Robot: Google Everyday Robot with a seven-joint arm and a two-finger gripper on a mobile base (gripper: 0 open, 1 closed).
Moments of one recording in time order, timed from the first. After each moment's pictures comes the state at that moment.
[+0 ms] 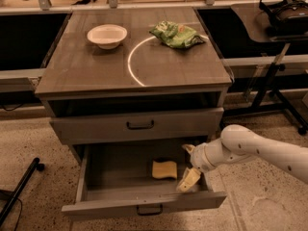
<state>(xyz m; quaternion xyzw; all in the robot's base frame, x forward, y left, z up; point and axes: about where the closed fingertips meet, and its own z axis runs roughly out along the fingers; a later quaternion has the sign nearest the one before) 0.519 -0.105 0.497 -0.56 0.74 0.26 0.25</state>
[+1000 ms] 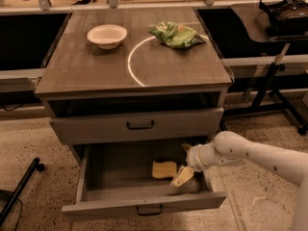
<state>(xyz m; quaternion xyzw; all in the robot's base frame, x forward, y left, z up) 0.559 -0.103 0.448 -0.52 0.77 0.23 0.28</state>
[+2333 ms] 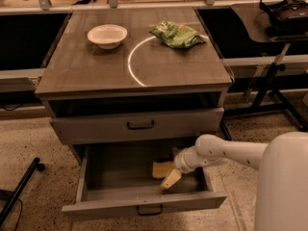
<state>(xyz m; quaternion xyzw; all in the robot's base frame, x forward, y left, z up) 0.575 -0.069 0.388 -0.54 0.78 0.21 0.25</state>
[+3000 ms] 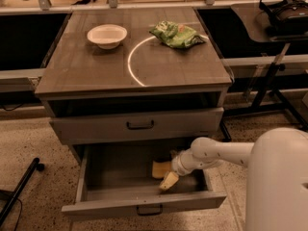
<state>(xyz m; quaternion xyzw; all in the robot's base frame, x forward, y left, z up) 0.574 -0.061 0.368 -0.54 0.78 0.20 0.24</state>
